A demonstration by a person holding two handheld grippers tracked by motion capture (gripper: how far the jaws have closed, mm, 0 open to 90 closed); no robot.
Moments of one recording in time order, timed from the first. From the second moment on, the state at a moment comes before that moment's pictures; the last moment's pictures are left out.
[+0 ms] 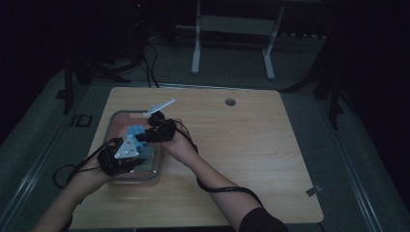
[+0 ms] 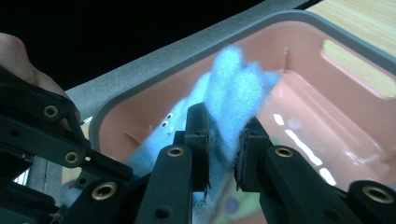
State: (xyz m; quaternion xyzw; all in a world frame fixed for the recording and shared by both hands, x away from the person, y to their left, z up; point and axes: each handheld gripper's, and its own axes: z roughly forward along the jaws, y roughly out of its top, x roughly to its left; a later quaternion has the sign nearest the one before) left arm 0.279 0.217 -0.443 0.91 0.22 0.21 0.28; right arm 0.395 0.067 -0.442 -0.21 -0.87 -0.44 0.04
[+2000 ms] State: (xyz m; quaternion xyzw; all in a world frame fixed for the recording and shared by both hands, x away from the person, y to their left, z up) left arm 0.307 0.190 -0.449 0.86 0.31 0.16 0.38; right arm 0.404 -0.026 -0.451 -0.21 -0.87 -0.44 0.00
